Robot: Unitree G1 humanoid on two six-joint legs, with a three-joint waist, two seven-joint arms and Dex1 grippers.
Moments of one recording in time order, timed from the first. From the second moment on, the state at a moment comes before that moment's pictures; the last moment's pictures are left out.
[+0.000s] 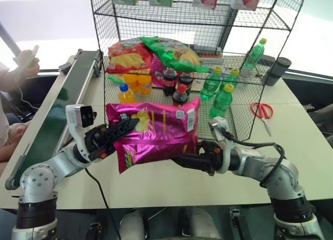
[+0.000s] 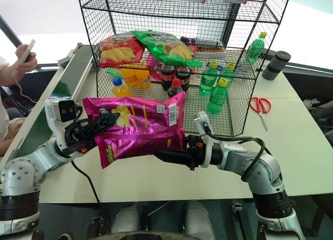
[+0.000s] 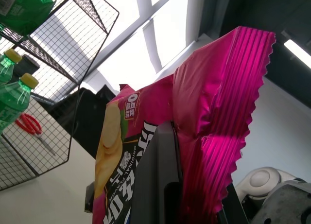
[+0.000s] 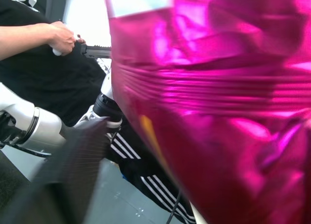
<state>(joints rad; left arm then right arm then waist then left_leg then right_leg) -0.14 0.54 0.28 -0.25 -1.53 0.95 -0.83 -0.22 -0.48 0.01 -0.37 1.08 0.97 0.84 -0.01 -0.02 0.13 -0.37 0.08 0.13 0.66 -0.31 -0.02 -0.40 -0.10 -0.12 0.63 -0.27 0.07</state>
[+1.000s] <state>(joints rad) -0.21 0.59 0.29 -0.04 -0.99 0.62 -1.10 0.01 -0.59 -0.37 -0.63 0.99 0.63 0.68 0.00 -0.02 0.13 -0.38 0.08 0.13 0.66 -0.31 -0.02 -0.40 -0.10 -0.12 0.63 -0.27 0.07</state>
